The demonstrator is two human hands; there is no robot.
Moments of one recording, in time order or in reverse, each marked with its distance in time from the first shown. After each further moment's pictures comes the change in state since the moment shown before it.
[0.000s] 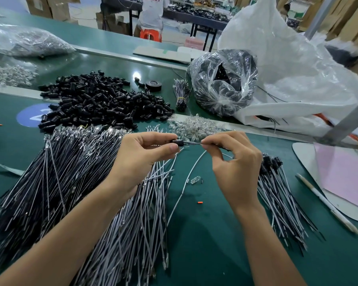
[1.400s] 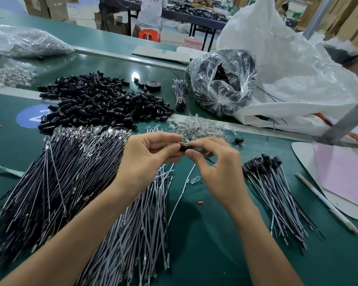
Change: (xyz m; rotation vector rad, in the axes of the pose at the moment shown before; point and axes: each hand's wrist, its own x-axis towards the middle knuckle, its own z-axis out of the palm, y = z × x) left_hand -0.004 -0.004 0.008 0.043 -0.039 0.087; right_hand -0.004 -0.006 0.010 0.120 -0.285 0.140
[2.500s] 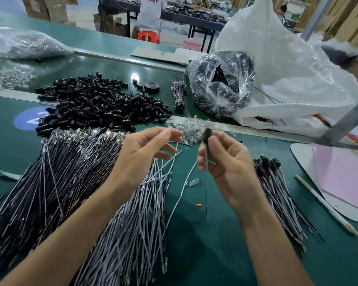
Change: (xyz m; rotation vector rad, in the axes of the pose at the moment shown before) left_hand 0.001 0.009 -0.007 0.124 -0.077 0.096; right_hand 0.004 -0.007 -0.020 1.178 -0.108 0.476
